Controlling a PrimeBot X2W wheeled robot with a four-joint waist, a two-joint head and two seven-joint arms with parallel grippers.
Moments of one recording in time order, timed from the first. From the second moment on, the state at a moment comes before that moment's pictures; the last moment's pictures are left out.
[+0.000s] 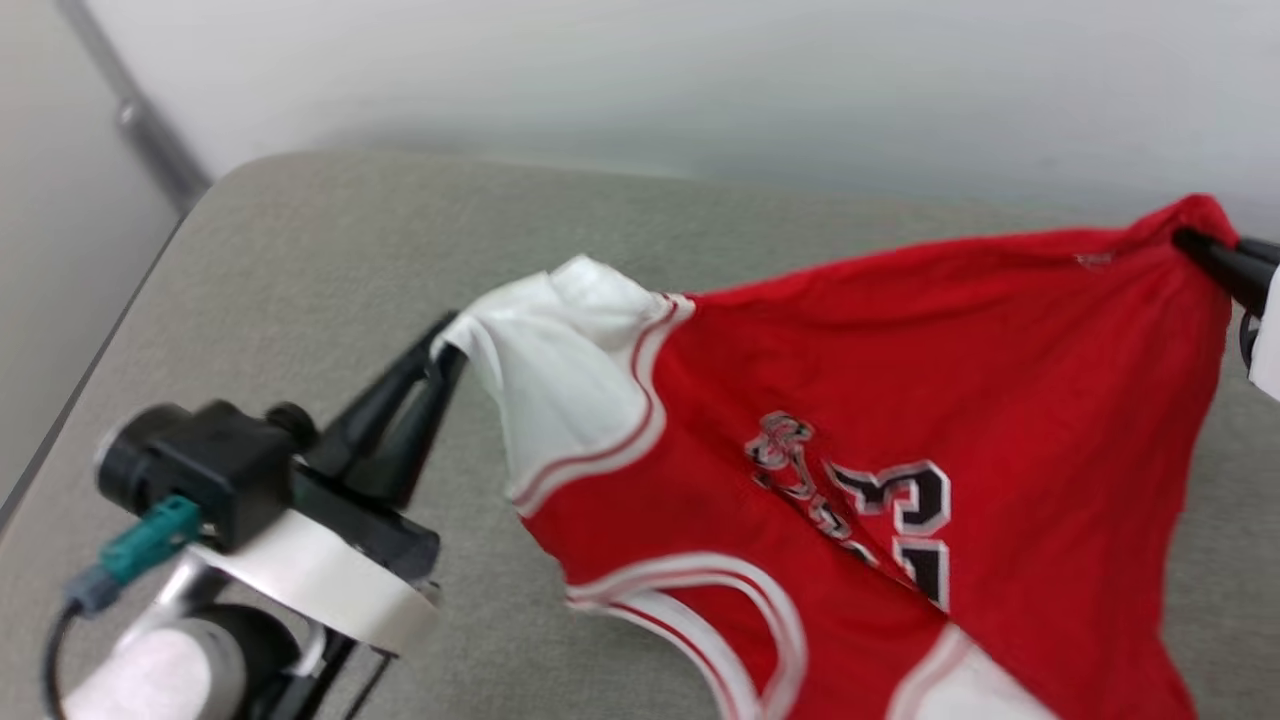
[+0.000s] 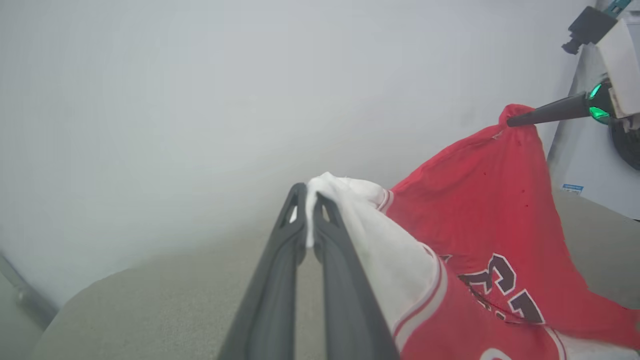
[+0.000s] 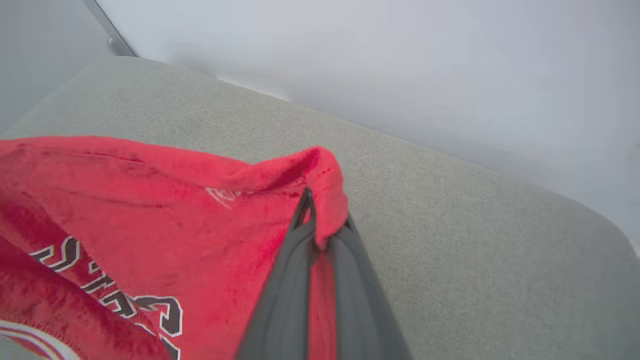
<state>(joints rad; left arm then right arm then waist) -0.28 0.68 -0.50 -0.45 -0.63 0.20 0.03 -0.59 -0.60 0.13 0.11 0.71 0.13 0.79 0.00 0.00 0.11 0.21</state>
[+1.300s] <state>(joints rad) -0.94 0.82 -0.22 -0.39 -0.67 0.12 0.08 -0.84 -0.47 -0.01 -0.22 0.63 0.13 0.65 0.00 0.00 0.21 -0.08</state>
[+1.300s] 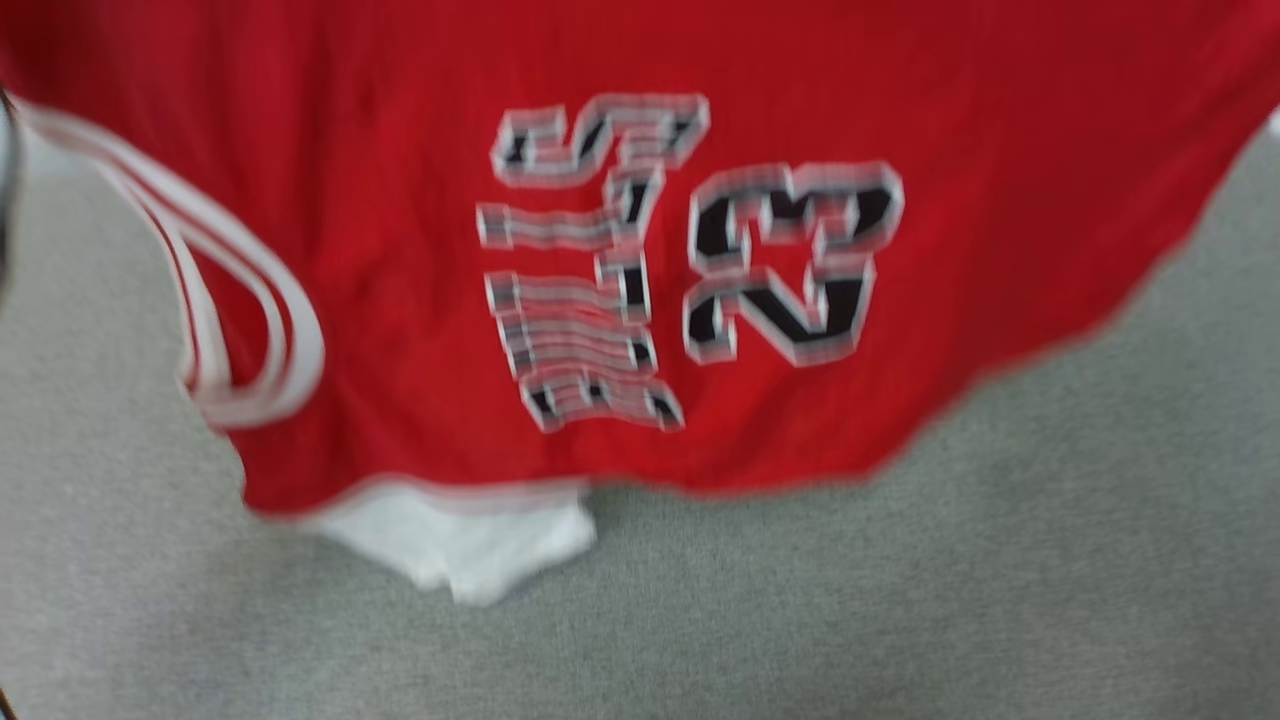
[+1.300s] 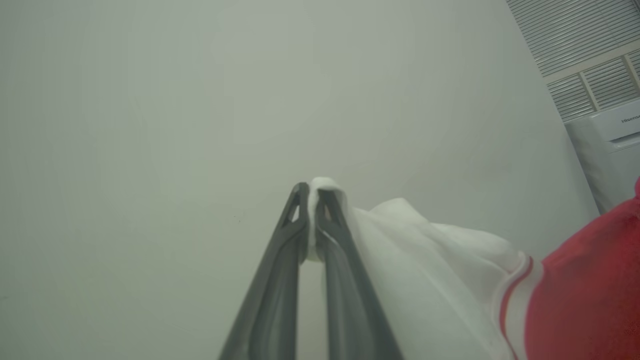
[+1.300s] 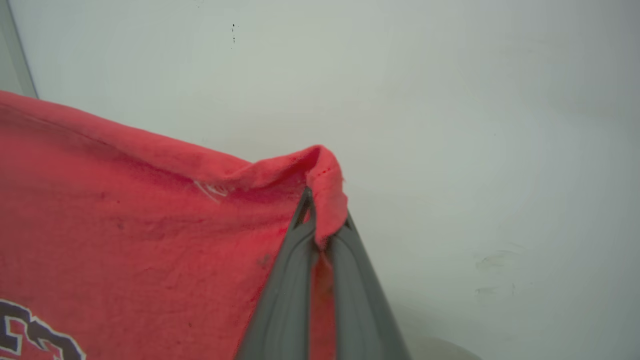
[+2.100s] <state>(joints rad) -1.83 0.54 -0.35 0.46 -0.54 -0.06 -0.14 -1.60 -0.43 0.19 0.43 0.40 0.13 0.23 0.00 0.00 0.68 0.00</state>
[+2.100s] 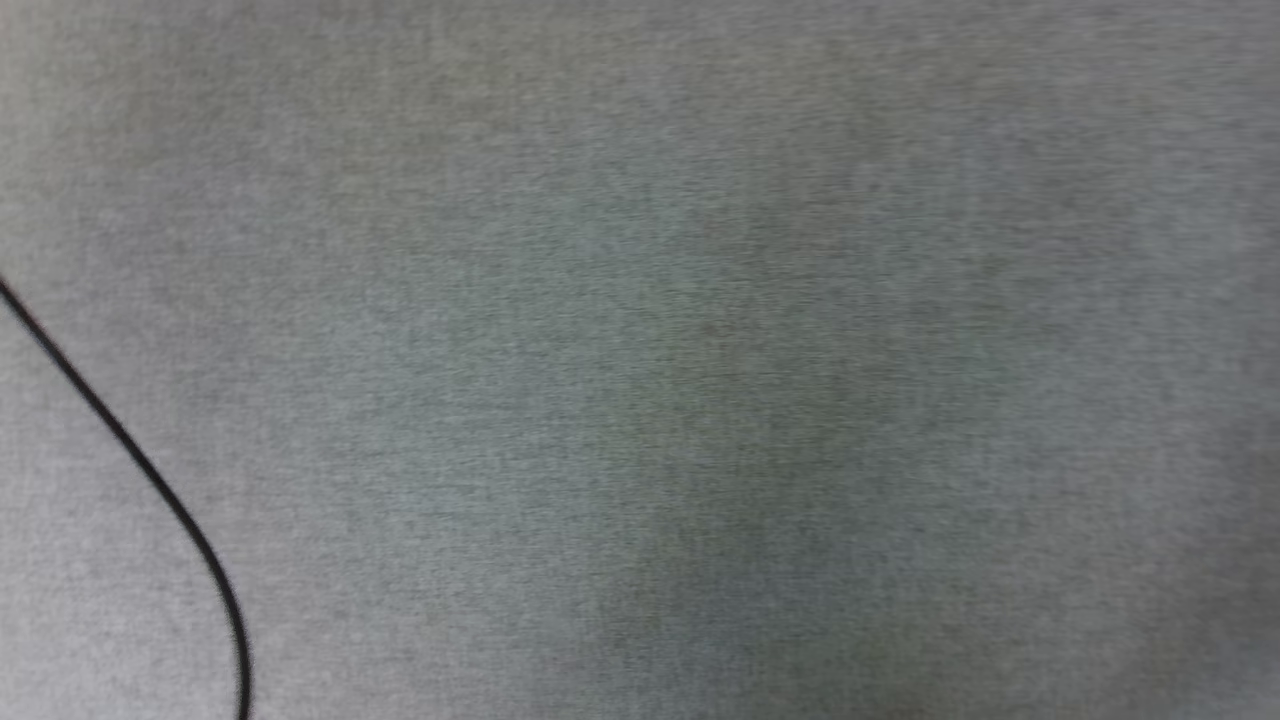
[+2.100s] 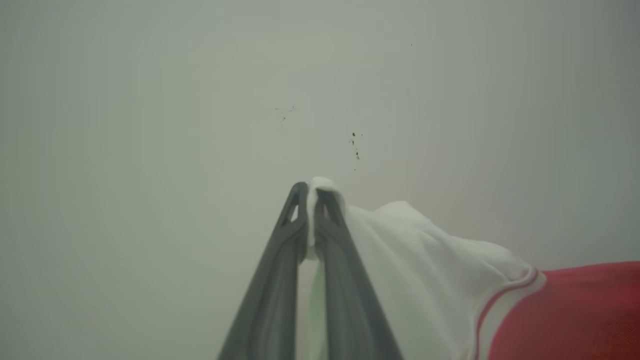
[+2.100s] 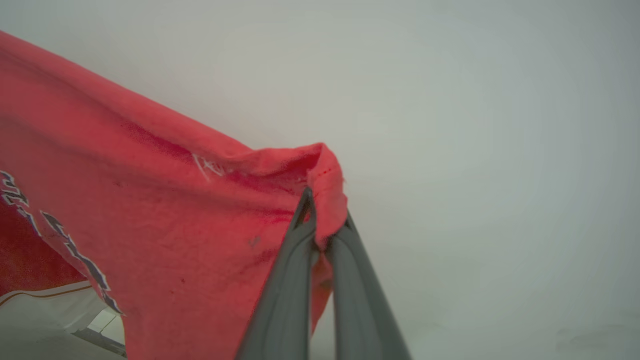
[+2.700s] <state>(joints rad) -1.20 0.41 -0.46 0.43 -0.55 -0.09 -0.26 -1.24 -0.39 0.37 0.68 0.41 0.13 -0.03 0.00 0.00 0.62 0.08</state>
